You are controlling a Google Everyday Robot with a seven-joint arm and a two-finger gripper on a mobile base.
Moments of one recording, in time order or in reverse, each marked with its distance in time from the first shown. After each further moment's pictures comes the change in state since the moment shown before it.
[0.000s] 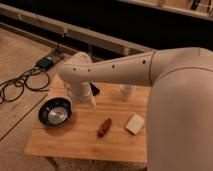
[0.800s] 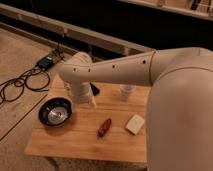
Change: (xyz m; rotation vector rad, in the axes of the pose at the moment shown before) arm -0.001 -0.012 0.006 0.023 0.011 0.012
